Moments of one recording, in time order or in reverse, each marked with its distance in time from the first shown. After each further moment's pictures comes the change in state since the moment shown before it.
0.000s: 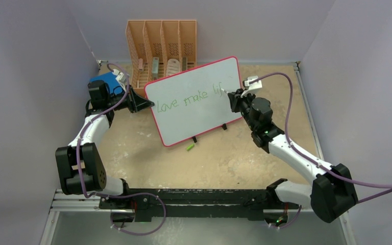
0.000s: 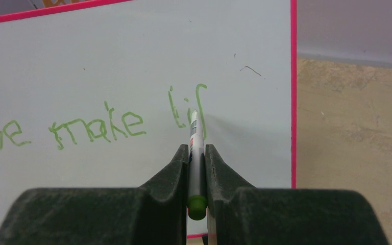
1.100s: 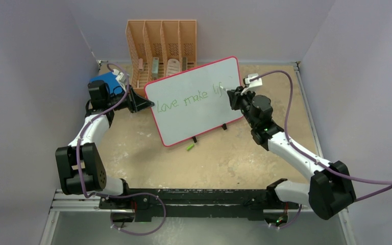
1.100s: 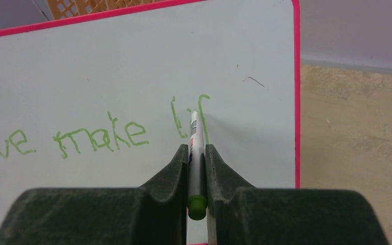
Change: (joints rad) left arm 0.000 0.000 0.000 0.000 0.000 0.000; right arm -0.022 0.032 0.021 0.024 -0.037 0.012
